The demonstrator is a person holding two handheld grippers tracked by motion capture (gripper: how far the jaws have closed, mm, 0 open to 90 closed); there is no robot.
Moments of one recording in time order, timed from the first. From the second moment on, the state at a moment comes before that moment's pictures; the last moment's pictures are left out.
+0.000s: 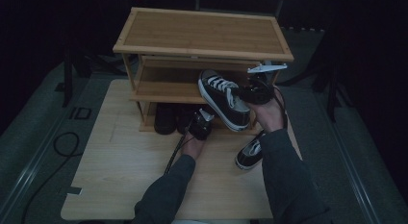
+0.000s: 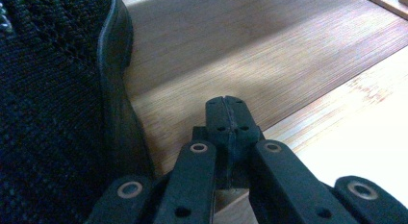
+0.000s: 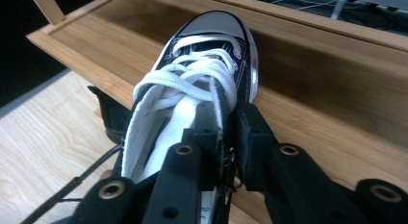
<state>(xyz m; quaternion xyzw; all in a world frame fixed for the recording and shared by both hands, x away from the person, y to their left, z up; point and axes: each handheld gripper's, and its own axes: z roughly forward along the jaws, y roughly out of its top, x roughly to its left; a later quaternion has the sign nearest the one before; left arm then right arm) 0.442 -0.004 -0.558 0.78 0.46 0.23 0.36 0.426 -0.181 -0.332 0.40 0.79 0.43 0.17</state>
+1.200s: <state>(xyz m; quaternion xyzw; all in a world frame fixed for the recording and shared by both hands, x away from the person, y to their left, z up) 0.442 -0.004 -0.558 0.78 0.46 0.23 0.36 0.379 -0.213 -0.308 0.37 0.78 0.46 0.20</state>
